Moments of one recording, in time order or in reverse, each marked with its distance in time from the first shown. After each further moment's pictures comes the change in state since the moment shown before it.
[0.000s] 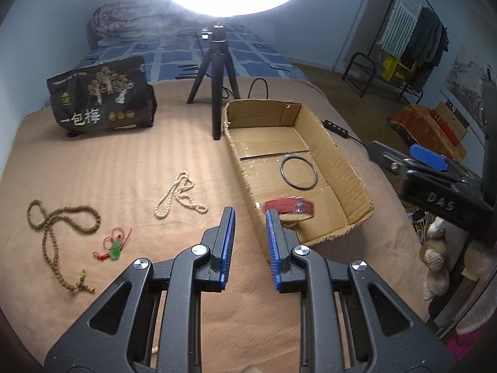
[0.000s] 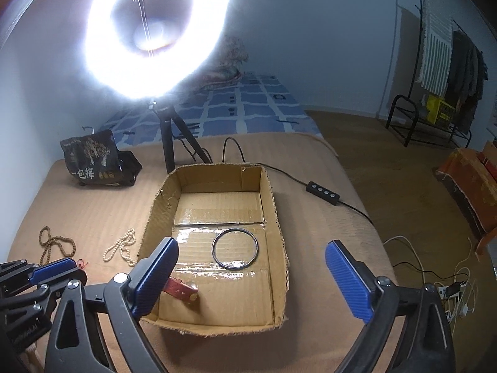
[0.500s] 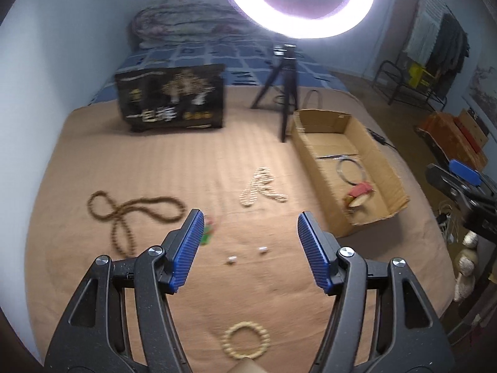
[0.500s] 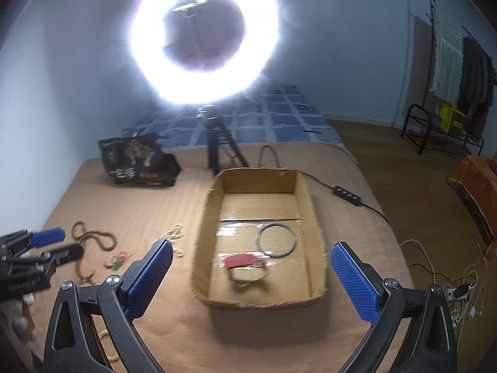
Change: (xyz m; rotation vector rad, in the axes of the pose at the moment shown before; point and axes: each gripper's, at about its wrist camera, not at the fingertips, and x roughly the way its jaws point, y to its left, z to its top) left arm -0.064 0.088 -0.013 -0.040 -0.021 0.141; right arm -0.054 0.049 -0.012 -0.034 -0.034 0.095
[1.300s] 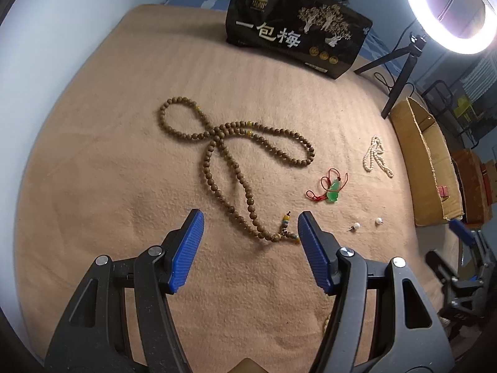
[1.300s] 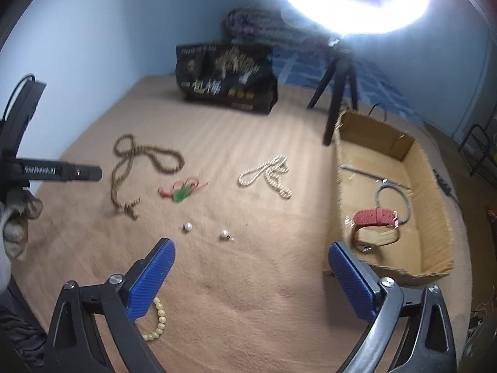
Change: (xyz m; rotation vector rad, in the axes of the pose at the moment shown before) left arm 0.058 0.159 -0.048 -0.288 0.222 0.042; right arm 0.072 0.131 -0.071 -0.247 0.206 0.174
